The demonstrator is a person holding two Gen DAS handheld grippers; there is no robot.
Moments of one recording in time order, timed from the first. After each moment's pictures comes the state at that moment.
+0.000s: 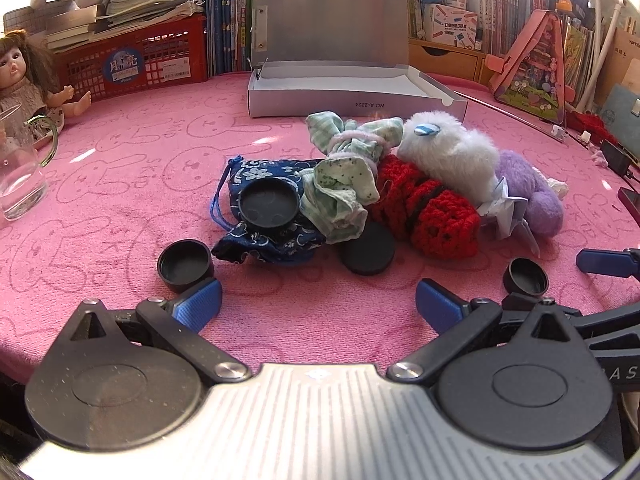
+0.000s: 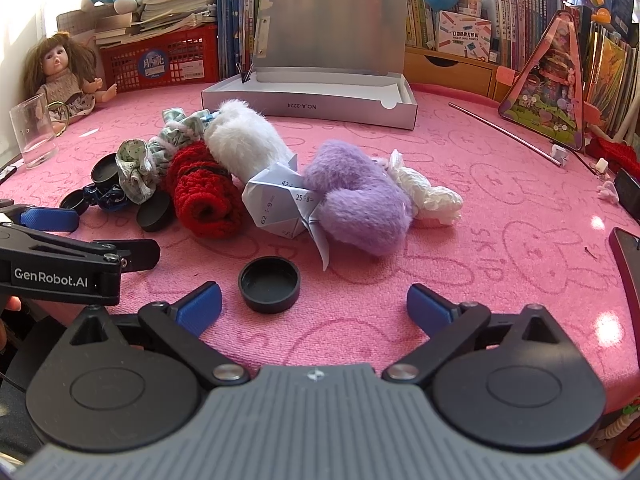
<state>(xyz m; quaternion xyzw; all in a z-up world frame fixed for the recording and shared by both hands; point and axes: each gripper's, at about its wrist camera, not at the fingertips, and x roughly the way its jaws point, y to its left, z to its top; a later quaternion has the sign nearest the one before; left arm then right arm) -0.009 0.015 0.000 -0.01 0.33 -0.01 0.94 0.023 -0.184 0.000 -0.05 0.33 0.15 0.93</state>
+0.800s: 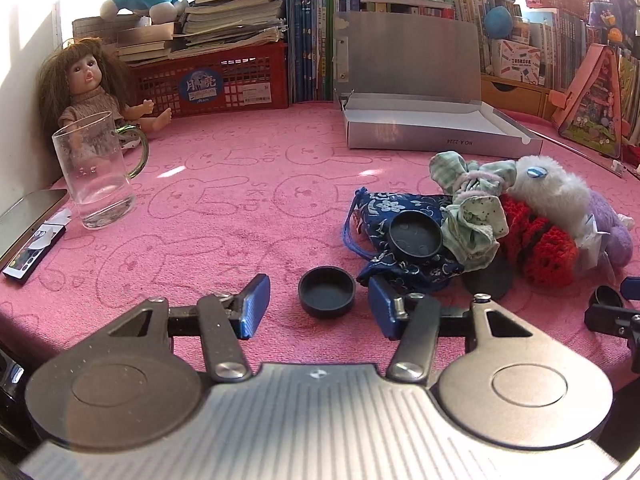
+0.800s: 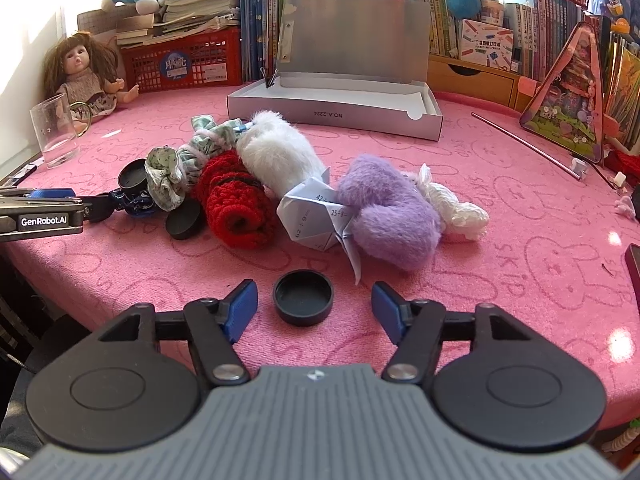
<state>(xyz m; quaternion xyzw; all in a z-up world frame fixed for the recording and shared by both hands) -0.019 0.068 0.006 -0.01 0.29 0.08 0.95 0.021 -0.174 0.007 -0.06 0.32 0.18 0.93</state>
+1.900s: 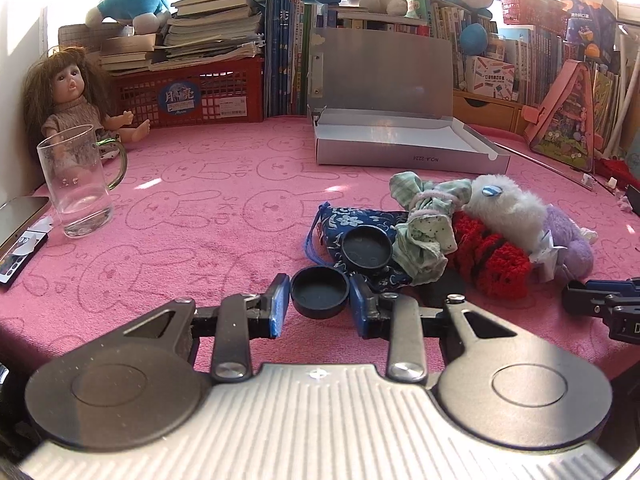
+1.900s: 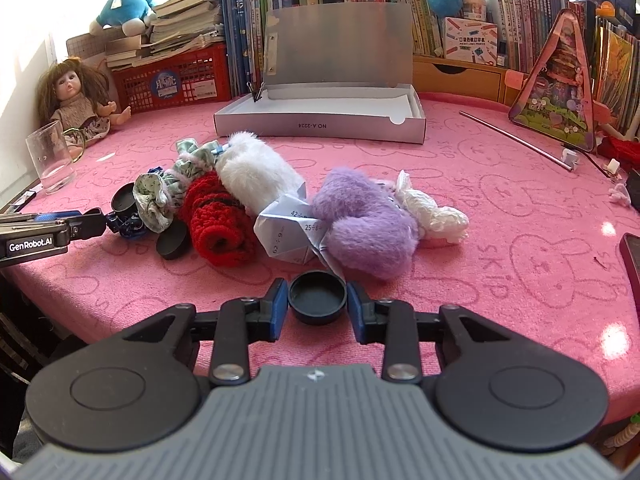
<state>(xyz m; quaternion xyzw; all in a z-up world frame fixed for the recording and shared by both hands) -0.032 0.053 0.021 -0.02 0.27 0.04 0.96 0.026 -0.194 0.015 -0.02 0.32 0.18 0.93</state>
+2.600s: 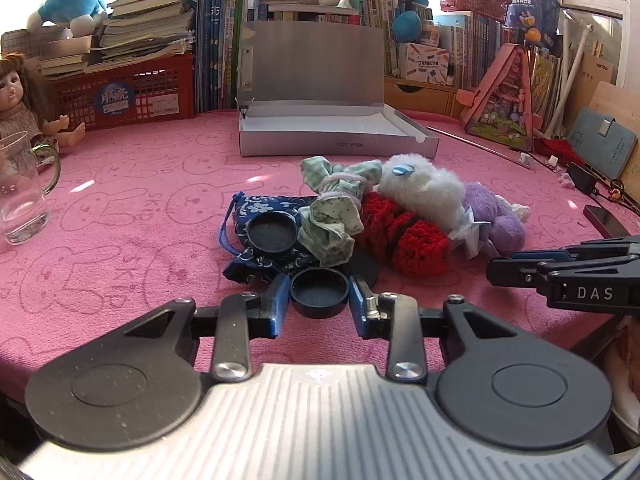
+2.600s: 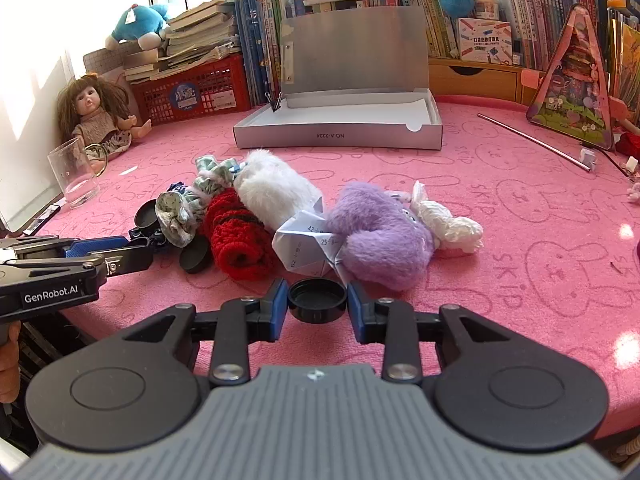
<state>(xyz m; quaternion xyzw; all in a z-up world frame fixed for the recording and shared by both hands) -0.037 0.023 0.016 -0.02 0.29 -0.06 0.96 0.029 -0.198 0.020 0.00 0.32 0.22 0.92</state>
